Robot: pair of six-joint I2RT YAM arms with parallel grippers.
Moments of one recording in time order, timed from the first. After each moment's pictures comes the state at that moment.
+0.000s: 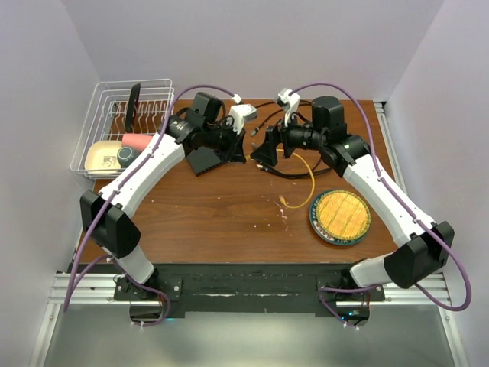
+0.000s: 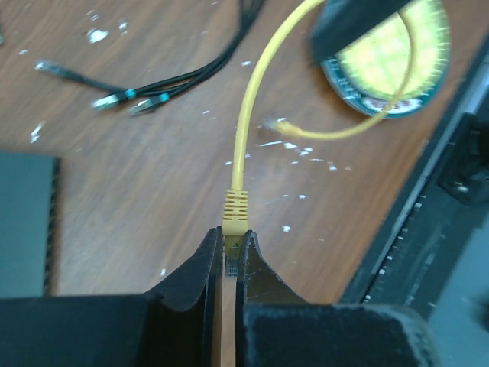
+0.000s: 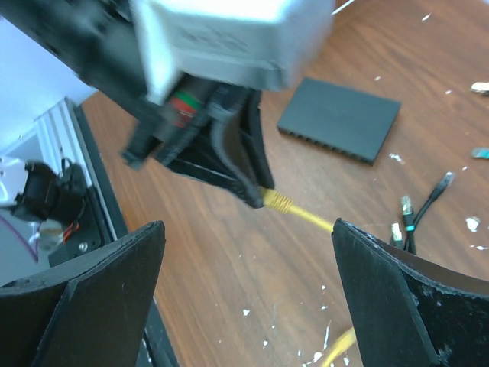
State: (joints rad) left arm -0.53 1.68 1.67 -0.81 0.47 0.12; right arm 0.46 1.41 1.42 -0.40 -0.62 0.06
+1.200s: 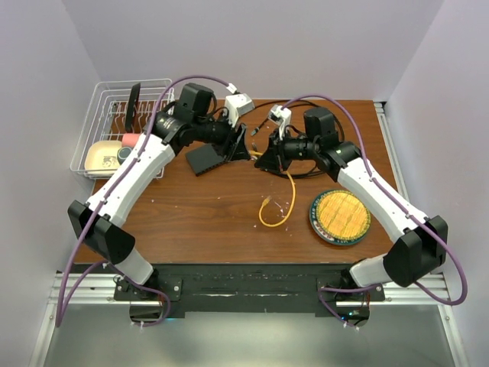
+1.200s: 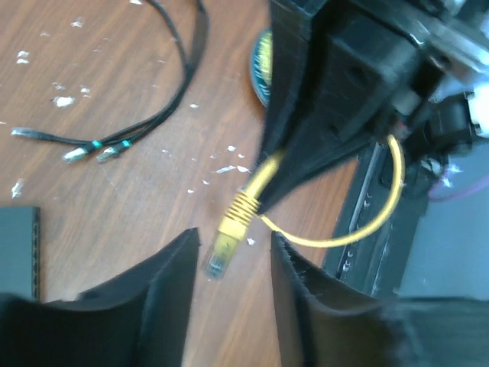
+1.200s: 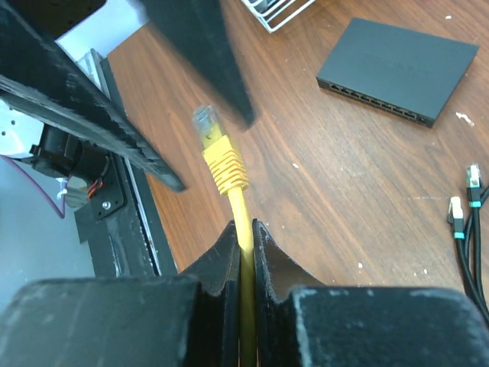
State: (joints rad) left arm -0.52 1.61 1.75 -0.84 0.65 0.14; right arm 0.47 1.42 1.30 -0.40 -0.72 0.04
